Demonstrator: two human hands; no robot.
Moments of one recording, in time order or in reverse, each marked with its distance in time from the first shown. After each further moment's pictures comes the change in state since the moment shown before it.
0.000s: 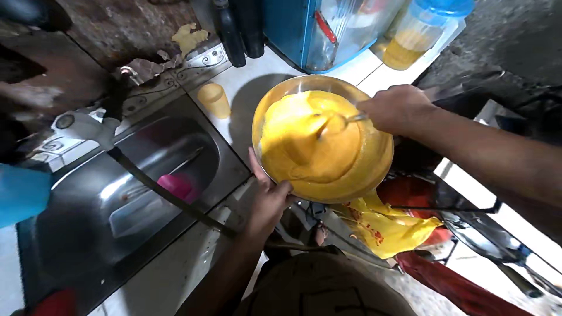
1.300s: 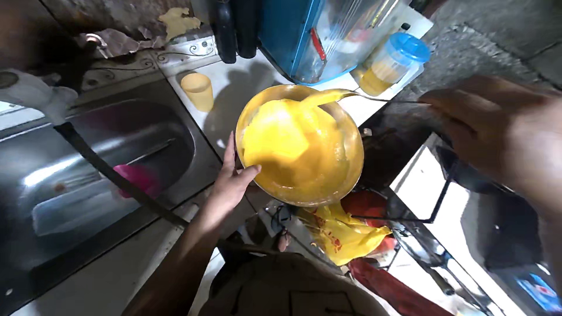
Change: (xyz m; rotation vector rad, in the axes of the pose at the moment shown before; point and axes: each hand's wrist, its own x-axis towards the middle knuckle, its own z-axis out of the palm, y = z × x) left_hand 0.031 -0.003 -0.038 0.093 -0.062 0.135; right_hand -0.129 0.054 -0.025 -0.026 0.889 -0.207
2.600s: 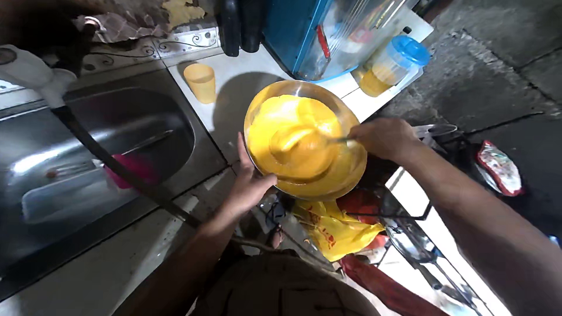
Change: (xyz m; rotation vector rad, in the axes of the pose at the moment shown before) left_hand -0.015 -0.002 0.025 -0.057 -0.091 -0.071; right_hand 0.038 -0.032 0.106 0.043 -0.892 0.309
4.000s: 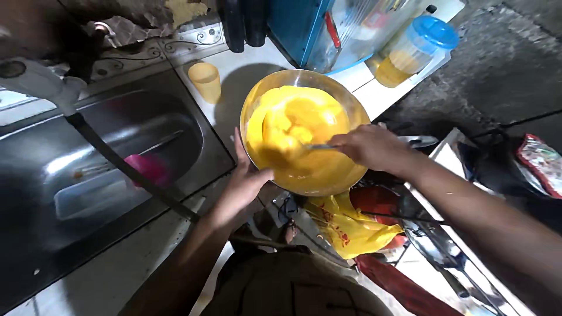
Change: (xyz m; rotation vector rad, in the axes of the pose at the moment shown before) left_hand 0.010 0.010 -0.015 0.028 0.051 0.002; right_hand 0.012 -0.016 0.022 0.153 0.234 -0.401
